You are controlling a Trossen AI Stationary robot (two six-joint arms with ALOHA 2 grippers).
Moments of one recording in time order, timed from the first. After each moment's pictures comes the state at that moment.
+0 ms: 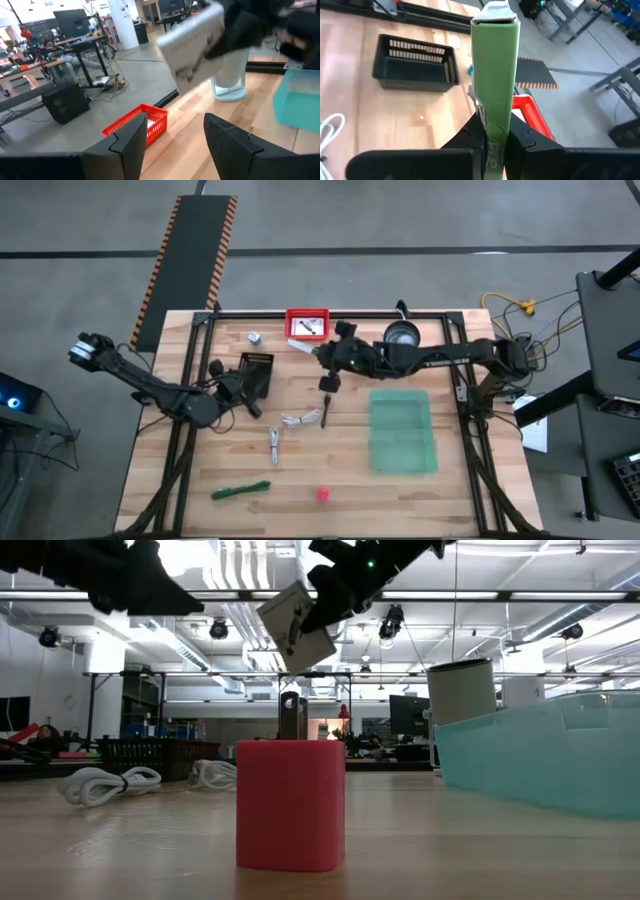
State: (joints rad) left arm -0.45 0.87 0.40 0.25 -1.21 -0.08; right arm -0.07 1.70 1.34 -0.17 0.42 -0.20
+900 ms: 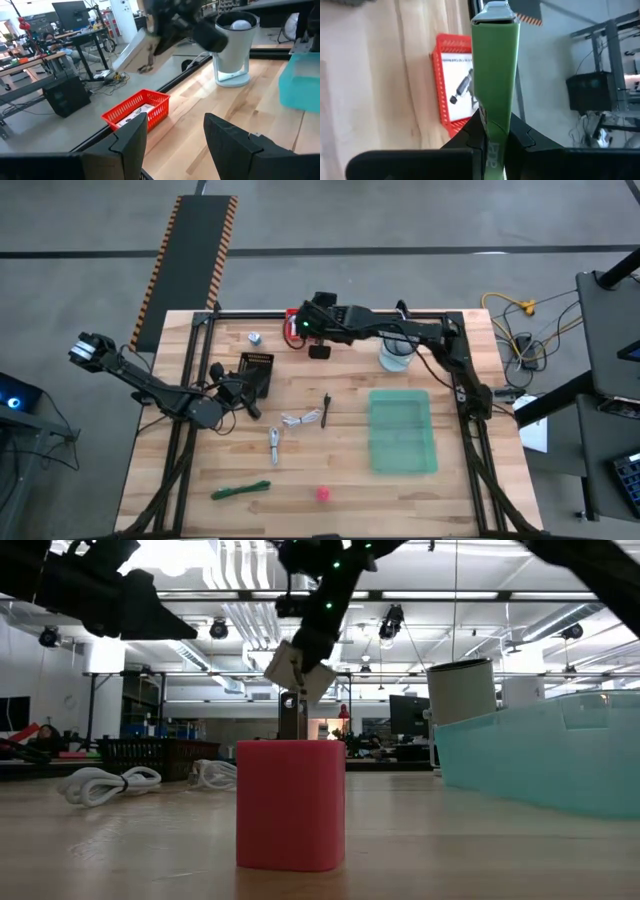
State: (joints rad) left arm -0.45 0.88 0.32 0.25 -1.21 -0.15; right arm -0.27 2.16 2.08 -0.87 0.50 -0.38
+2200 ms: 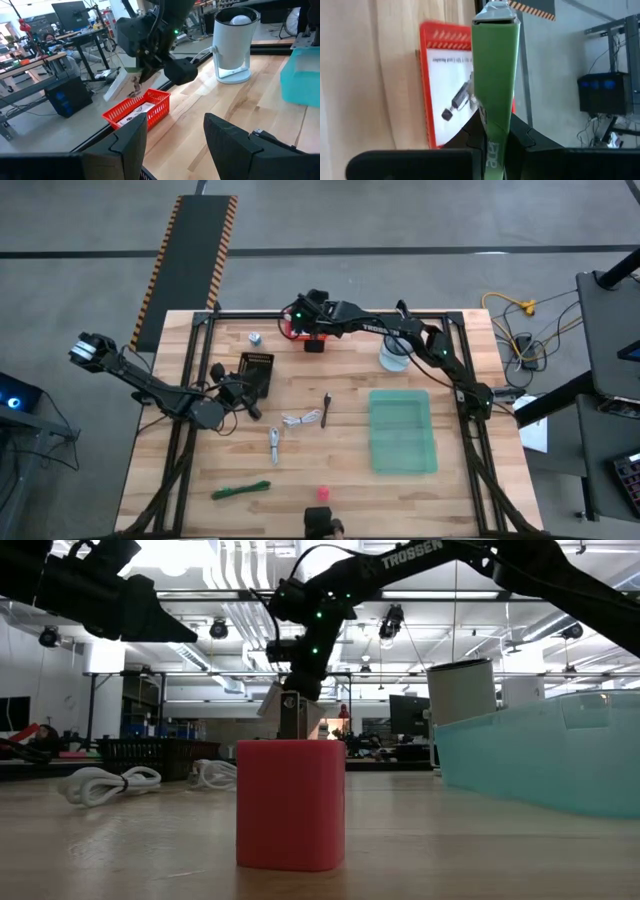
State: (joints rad) left arm -0.45 0.89 0.32 0.24 -1.21 -0.15; right arm -0.36 2.34 2.16 -0.79 0.42 -0.47
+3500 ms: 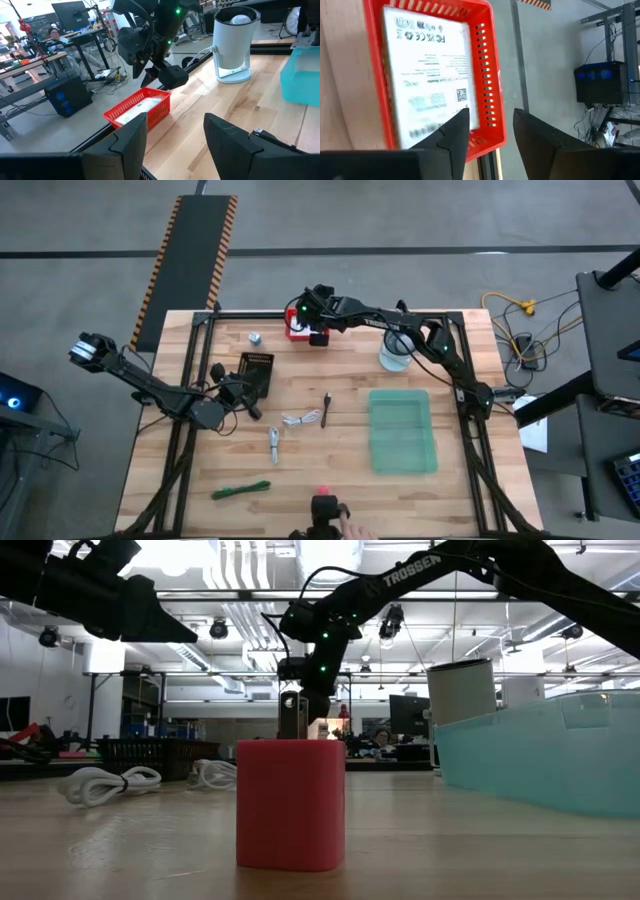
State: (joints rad) left arm -0.45 0.90 0.32 0.24 -1.21 -0.15; right arm -0.42 2.34 2.08 -0.70 0.42 -0.50
